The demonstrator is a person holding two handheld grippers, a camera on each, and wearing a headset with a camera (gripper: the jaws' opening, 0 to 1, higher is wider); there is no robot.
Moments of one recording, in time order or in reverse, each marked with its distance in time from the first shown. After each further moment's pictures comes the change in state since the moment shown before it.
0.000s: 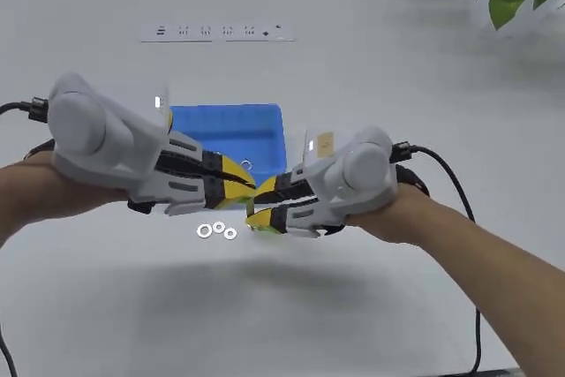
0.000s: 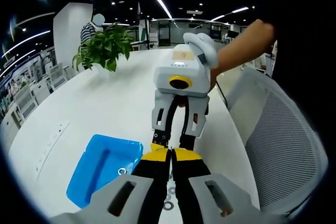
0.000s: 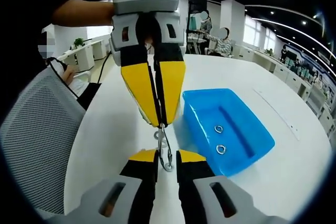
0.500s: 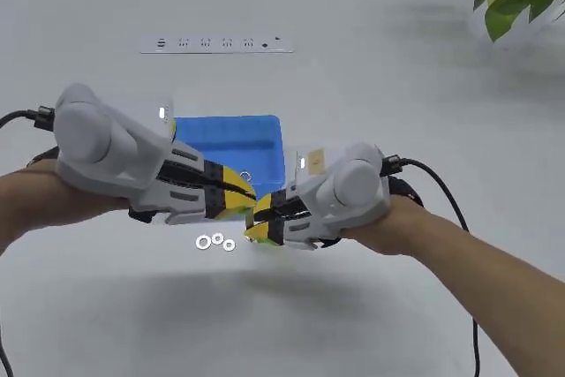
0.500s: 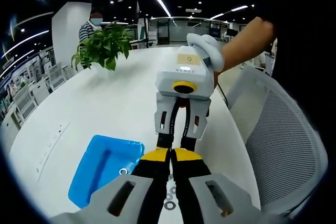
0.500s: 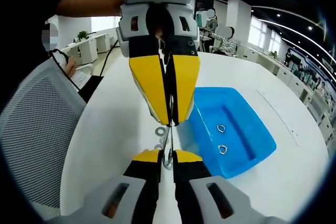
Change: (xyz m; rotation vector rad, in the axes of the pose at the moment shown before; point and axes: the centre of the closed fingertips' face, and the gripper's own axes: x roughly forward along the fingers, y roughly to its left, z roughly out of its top) left arm 0.002 0.002 0.001 0.005 0.018 -0.005; right arm 0.002 0.003 -0.005 -0.058 0.038 0.004
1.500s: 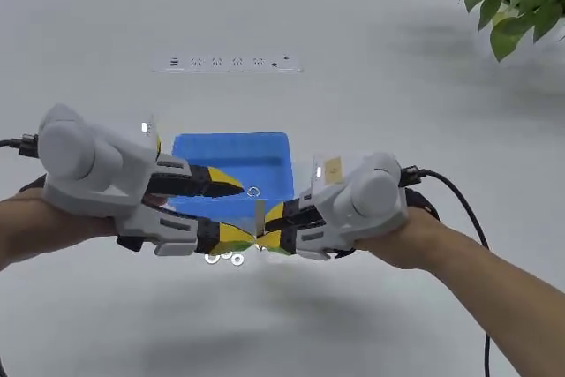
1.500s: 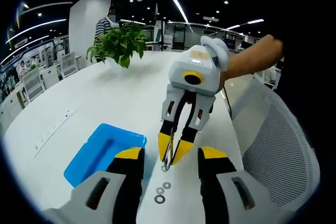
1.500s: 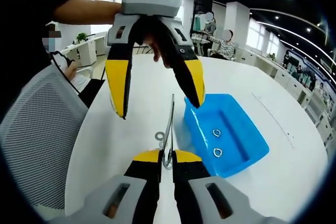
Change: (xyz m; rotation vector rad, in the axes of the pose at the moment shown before) left arm -0.022 -0.001 -0.005 -0.151 -0.053 0.082; right arm -0.015 -0.002 0.013 0.002 -0.026 -0.011
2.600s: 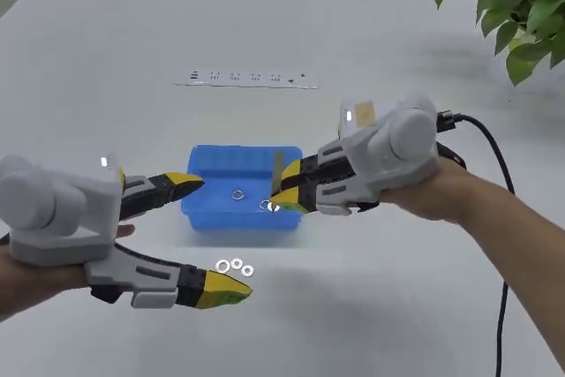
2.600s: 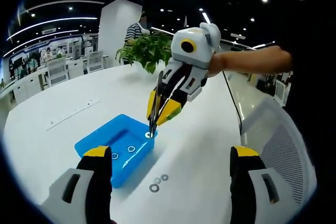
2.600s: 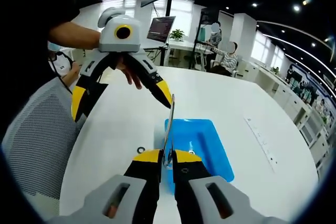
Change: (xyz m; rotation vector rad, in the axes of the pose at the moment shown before) left arm -0.033 -0.002 -0.006 -0.141 -0.110 0.193; right arm -0.028 -0.044 0.049 -0.096 -0.046 0.015
